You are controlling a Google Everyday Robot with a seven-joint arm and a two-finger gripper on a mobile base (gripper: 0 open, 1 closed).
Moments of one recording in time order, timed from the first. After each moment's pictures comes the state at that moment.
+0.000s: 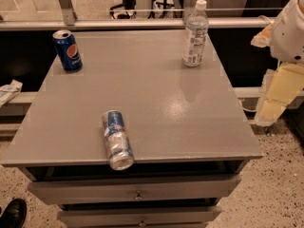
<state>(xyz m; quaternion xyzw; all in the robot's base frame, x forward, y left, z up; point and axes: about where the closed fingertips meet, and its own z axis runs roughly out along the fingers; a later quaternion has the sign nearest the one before) 0.438 -0.216 0.977 -0.60 0.78 -0.04 0.16</state>
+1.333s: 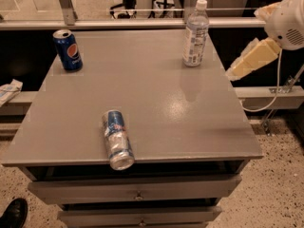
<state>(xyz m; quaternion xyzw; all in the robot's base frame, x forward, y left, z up) 0.555 -0.231 0.987 -0.49 0.78 0.01 0.39</state>
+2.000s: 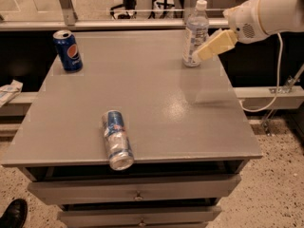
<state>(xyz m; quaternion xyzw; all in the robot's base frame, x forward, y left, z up) 0.645 -0.180 0.968 -0.44 0.77 0.10 0.45</state>
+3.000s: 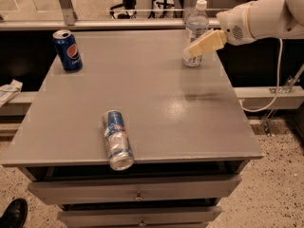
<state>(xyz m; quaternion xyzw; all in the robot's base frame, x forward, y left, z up) 0.672 -0.166 0.959 -0.40 0.77 0.14 0.48</state>
